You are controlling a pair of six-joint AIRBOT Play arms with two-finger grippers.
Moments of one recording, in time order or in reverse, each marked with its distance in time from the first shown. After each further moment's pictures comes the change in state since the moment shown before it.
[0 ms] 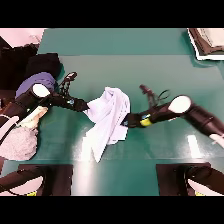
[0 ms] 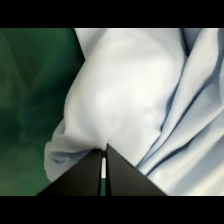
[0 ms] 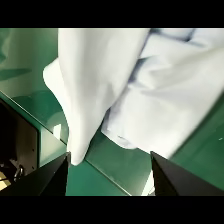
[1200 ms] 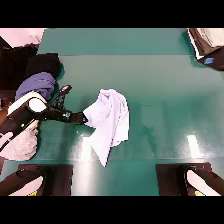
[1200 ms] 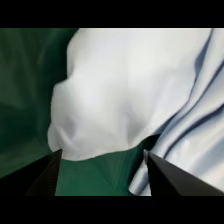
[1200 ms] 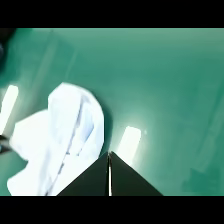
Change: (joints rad) left arm 0.000 0.142 -0.211 0.074 0.000 -0.116; right arm -0.664 0.106 0.730 -0.198 0.512 -0.180
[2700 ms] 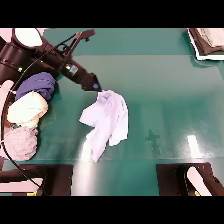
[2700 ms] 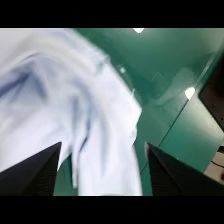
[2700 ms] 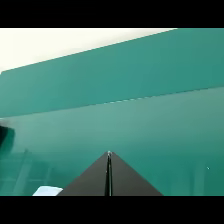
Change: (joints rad) left arm -0.070 -0.331 0.967 -0.003 -0.610 -0.013; right arm -0.391 0.192 0.000 0.184 -0.183 -0.003
